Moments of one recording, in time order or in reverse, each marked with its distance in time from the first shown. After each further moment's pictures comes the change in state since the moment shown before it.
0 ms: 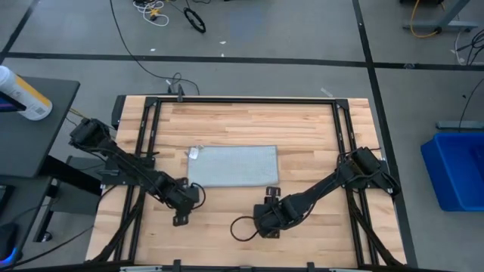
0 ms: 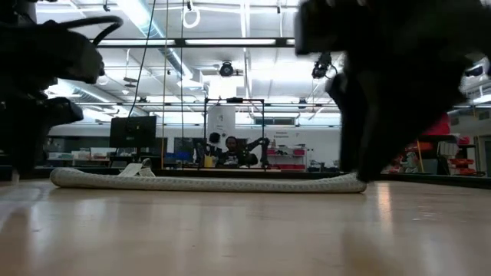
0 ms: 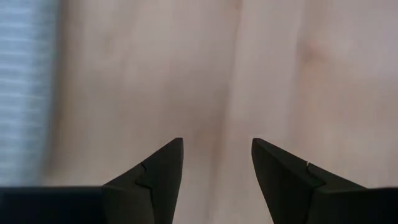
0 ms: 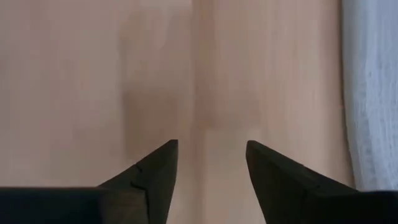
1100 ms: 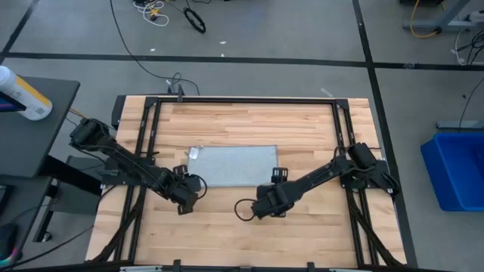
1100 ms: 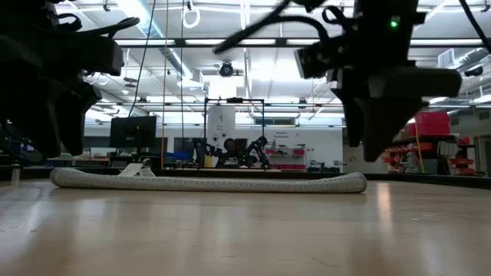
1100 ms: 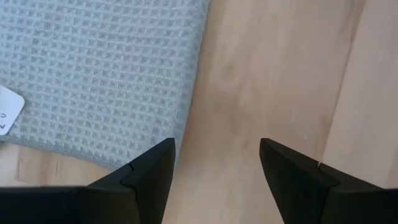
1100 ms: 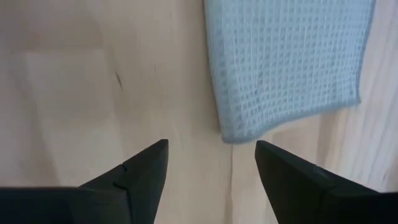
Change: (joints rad) left arm 0.061 0.000 0.085 -0.226 -0.205 0.018; right arm -0.112 0.003 0.094 -0.435 0.084 -0.026
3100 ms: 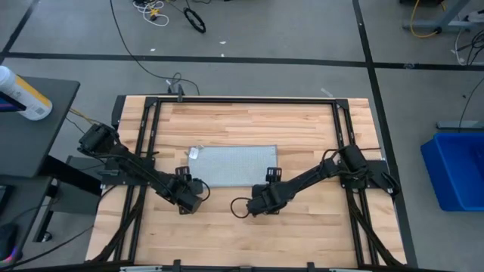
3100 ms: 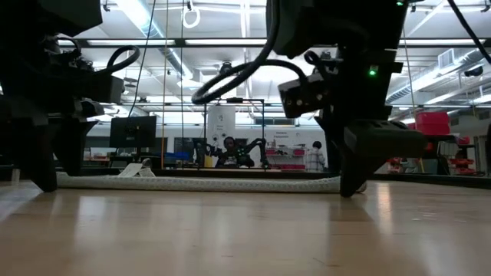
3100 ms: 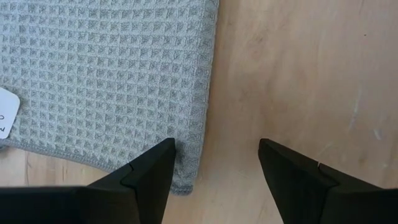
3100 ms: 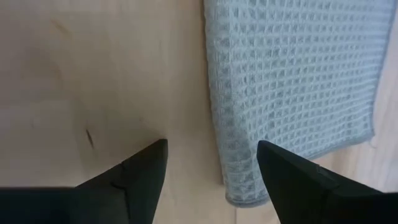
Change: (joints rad) left arm -0.003 0.152 -0.010 0.023 -0.046 0.047; right arm -0.038 0.093 -0.045 0.159 0.063 -0.057
